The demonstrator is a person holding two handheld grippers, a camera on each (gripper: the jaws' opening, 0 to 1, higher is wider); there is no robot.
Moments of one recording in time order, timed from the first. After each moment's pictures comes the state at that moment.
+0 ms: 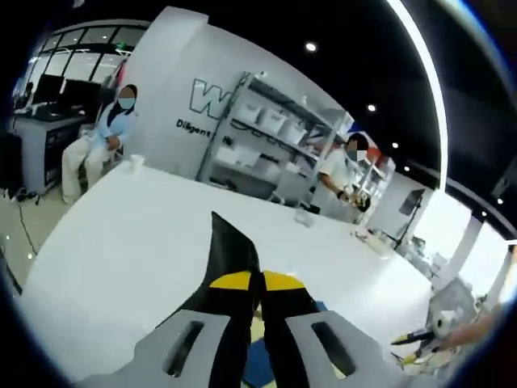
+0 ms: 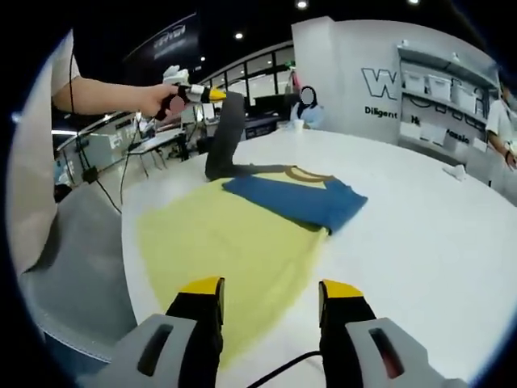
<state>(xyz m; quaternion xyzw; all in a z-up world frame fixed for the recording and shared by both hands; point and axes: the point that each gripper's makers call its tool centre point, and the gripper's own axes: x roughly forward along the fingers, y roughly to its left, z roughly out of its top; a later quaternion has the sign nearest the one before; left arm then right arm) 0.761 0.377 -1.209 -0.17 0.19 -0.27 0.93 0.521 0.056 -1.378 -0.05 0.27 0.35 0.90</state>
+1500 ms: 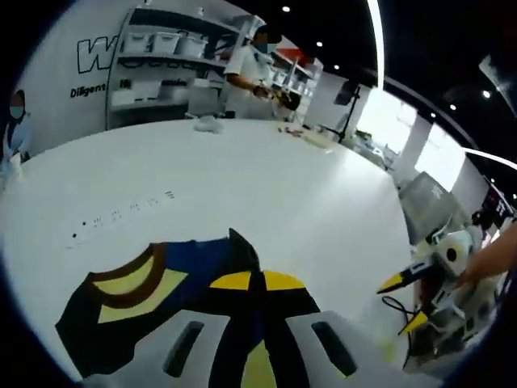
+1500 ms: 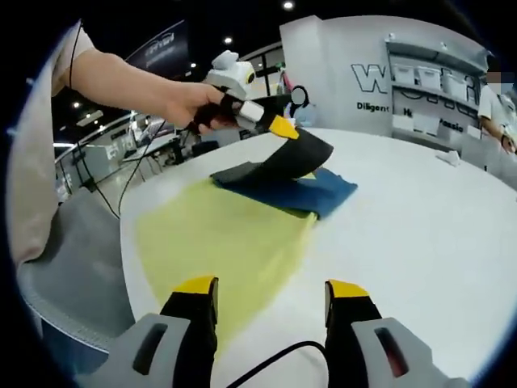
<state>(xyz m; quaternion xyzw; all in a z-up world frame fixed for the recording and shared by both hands) 0.714 0.118 -1.340 0.01 0.33 -0.46 0.83 0.518 0.037 -1.391 -0.03 0.28 0.34 0.90</state>
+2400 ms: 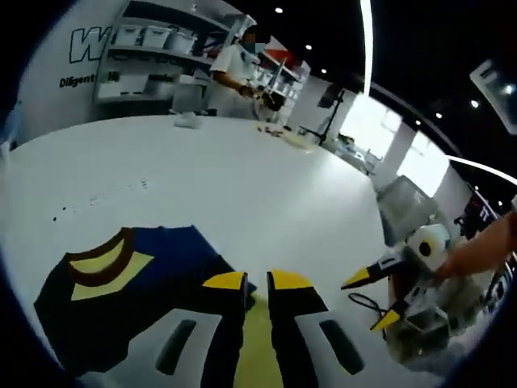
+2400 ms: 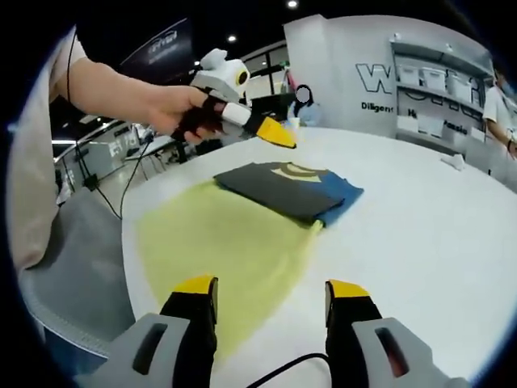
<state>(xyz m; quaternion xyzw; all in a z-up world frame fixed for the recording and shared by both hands) 0.666 0.135 -1.325 -0.03 0.32 -0.49 0.81 0.523 0.050 -1.386 -0.04 0.28 0.35 0.89</state>
